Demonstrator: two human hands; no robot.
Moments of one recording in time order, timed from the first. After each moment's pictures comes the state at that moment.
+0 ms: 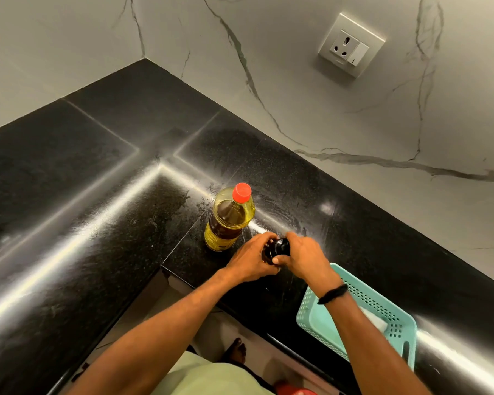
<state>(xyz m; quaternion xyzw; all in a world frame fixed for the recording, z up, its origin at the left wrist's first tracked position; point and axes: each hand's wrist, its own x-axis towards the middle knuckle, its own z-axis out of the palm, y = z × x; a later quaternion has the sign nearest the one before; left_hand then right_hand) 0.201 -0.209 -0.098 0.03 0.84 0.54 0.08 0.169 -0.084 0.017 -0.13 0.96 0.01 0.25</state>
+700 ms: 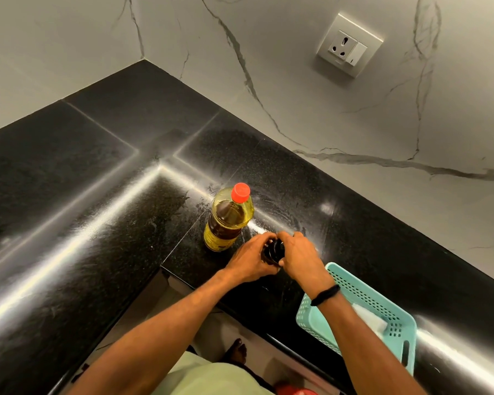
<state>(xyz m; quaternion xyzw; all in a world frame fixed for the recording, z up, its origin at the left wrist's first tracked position) 0.201 -0.209 -0.096 0.02 0.83 0.55 0.10 0.177 -0.091 0.017 -0.15 0.97 0.00 0.21</state>
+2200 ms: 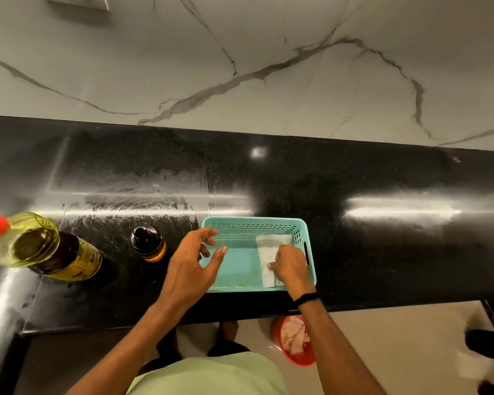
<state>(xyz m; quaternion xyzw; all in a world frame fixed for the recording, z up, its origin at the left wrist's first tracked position) 0.250 -0.062 -0.030 0.15 0.85 0.50 -0.03 0.265 0.170 -0.072 0.28 0.92 -0.17 0.21</state>
